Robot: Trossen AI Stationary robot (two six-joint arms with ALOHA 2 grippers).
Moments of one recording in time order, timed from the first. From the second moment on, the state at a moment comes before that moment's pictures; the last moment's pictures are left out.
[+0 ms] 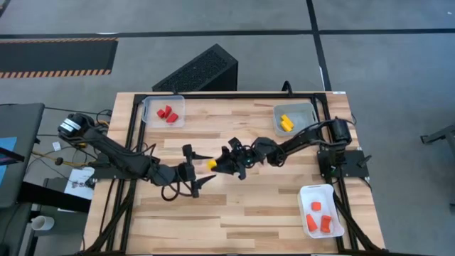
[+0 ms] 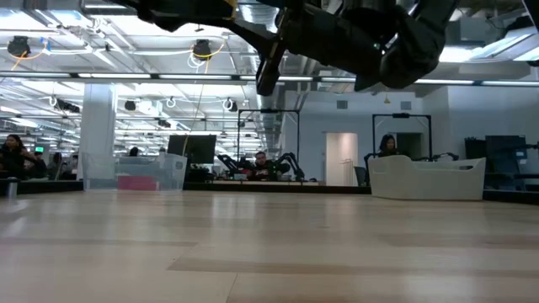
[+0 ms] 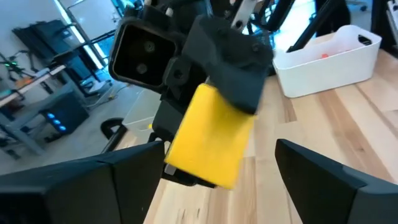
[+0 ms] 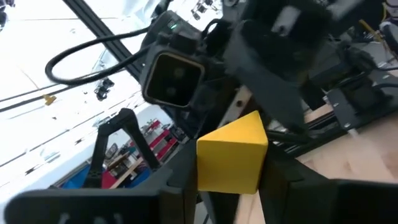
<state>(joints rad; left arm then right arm) -0.45 1.31 0.67 0.39 -0.70 0.18 0.05 1.94 0.92 1.29 -0.29 0.82</state>
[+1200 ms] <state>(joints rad) -0.47 1.26 0.47 0.27 -0.72 -0.34 -0.12 1.88 0.92 0.56 -0.25 0.65</state>
